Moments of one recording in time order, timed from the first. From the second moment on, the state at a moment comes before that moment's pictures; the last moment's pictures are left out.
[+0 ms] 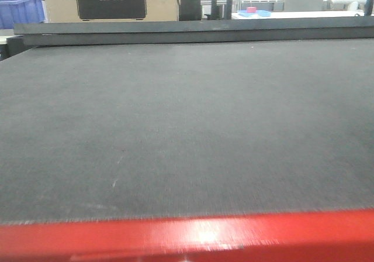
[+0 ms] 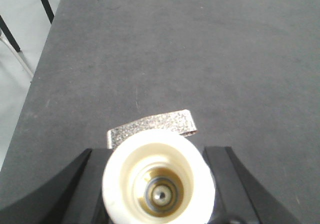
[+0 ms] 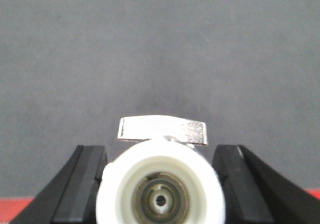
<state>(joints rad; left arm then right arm) -0.04 0.67 -1.13 -0.01 1.07 0.06 0.08 0.81 -1.20 0.07 1.21 0.02</state>
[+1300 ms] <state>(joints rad) -0.04 0.67 -1.13 -0.01 1.07 0.06 0.08 0.81 -1.20 0.07 1.21 0.02</state>
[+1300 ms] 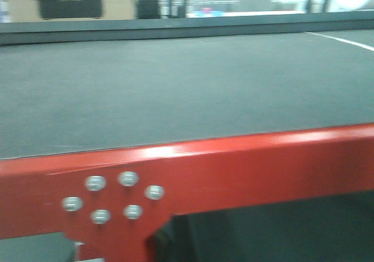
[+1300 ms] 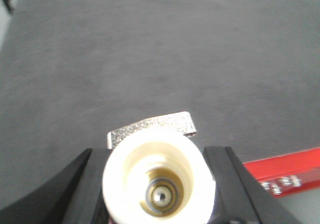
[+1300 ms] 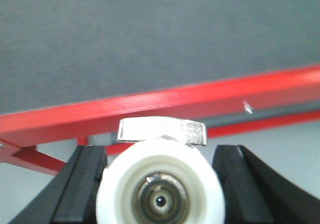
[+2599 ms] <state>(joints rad) -0.04 0.67 -1.13 -0.01 1.07 0.06 0.08 0.81 -1.20 0.07 1.20 0.02</state>
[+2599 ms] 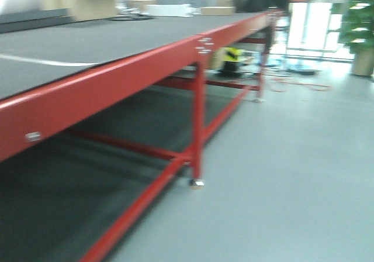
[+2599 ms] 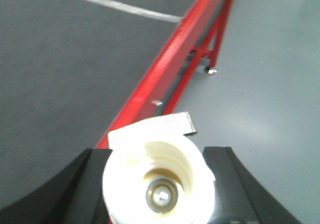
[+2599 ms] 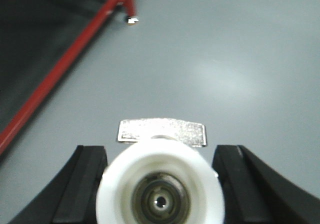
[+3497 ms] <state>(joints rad) -0.04 0.67 -1.13 -0.01 1.07 0.06 0.08 0.81 -1.20 0.07 1.20 0.02</state>
